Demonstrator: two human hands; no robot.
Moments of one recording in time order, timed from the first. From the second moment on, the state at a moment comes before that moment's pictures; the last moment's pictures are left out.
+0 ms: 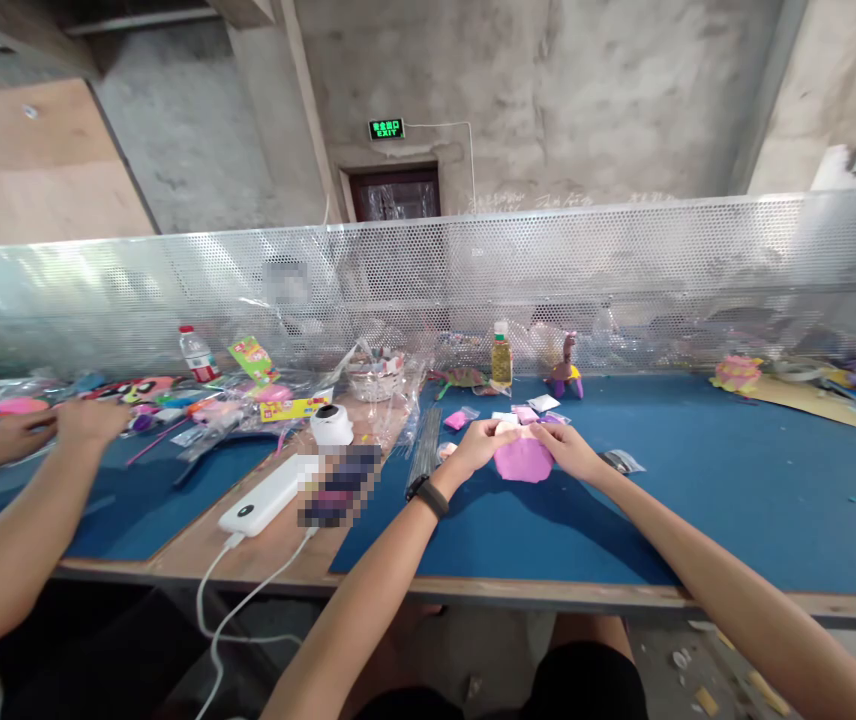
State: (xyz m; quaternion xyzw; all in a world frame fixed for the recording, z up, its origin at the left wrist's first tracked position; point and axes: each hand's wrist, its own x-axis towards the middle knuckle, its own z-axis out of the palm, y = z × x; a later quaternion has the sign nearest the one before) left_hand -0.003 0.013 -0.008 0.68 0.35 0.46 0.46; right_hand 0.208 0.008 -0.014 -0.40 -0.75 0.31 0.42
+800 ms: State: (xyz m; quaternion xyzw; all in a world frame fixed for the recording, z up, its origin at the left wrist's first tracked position) left_hand -0.002 0.012 -0.008 0.67 0.37 0.47 0.44; right_hand 0.206 0.008 -0.015 -0.43 -0.71 0.38 0.41
